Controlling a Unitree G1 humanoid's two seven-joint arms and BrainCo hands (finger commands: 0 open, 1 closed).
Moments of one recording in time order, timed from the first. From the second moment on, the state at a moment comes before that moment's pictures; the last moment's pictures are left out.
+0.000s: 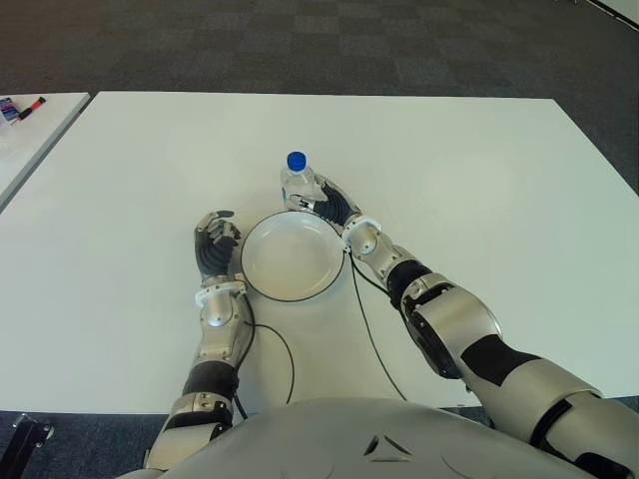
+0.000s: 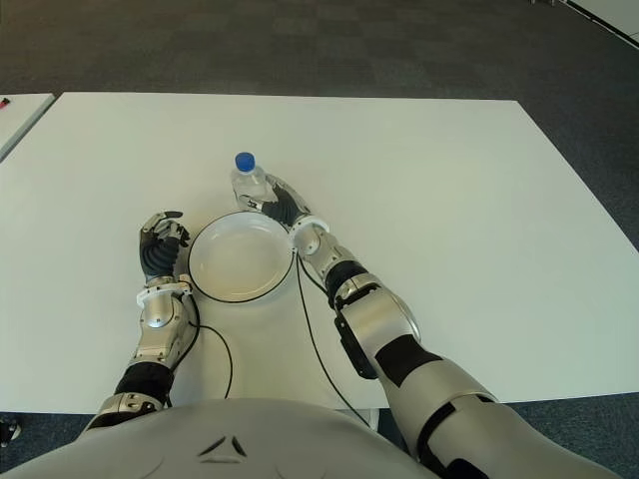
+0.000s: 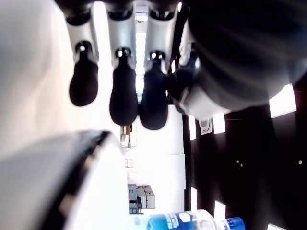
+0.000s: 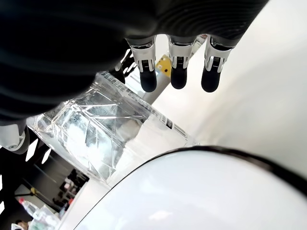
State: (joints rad) left arm -0.02 -0.03 0.15 0.60 0.05 -0.59 0.30; right arm -0.76 0.07 0.32 1.31 -0.46 -0.43 -0.21
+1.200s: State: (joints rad) left arm -0.01 -0.02 0.15 0.59 0.04 -0.57 0.28; right arm -0.76 0.07 0.24 1.32 -0.38 -0.43 -0.14
